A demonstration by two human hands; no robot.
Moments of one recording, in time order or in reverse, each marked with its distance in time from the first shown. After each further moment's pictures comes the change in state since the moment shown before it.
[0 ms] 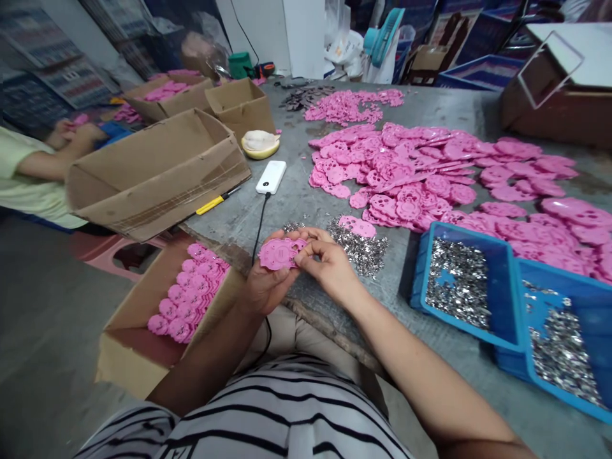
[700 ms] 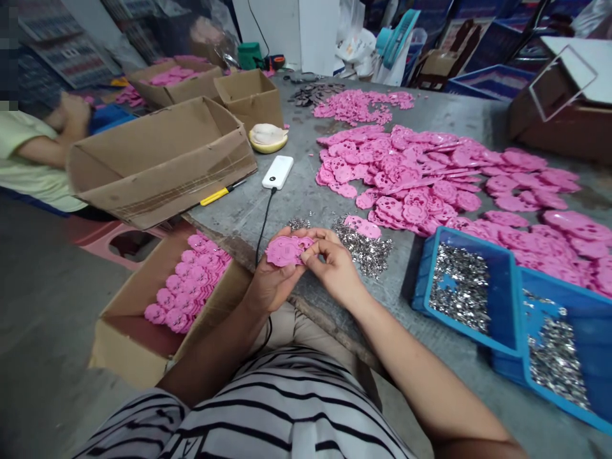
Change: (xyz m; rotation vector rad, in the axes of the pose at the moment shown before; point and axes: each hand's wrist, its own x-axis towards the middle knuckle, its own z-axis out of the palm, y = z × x) left_hand -0.003 -0.006 0.001 -0.023 0.031 0.021; right_hand -0.002 0.002 0.000 -0.117 0.001 -0.045
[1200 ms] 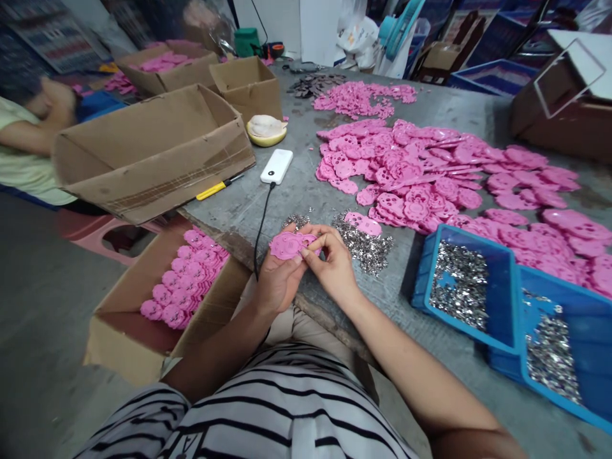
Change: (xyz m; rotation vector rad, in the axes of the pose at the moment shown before) left_hand 0.002 -0.013 0.011 0.021 0.163 -0.003; right_hand 0.001 0.011 0.013 0.042 0.177 -0.011
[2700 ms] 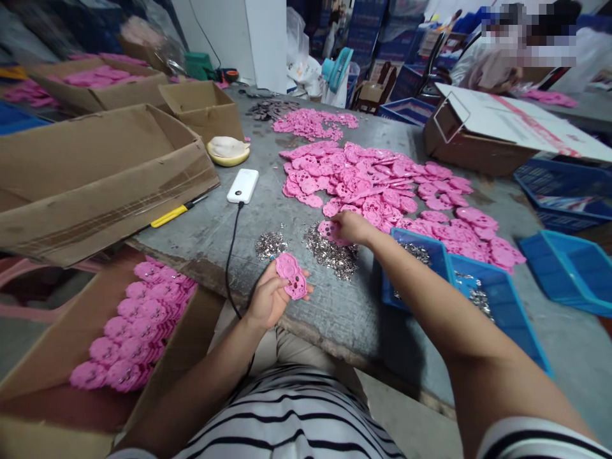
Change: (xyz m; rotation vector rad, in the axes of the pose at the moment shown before) left_hand 0.010 -0.017 -0.017 0.033 -0.103 -0.381; right_hand 0.102 0.014 -0.112 -1.316 -0.453 0.215
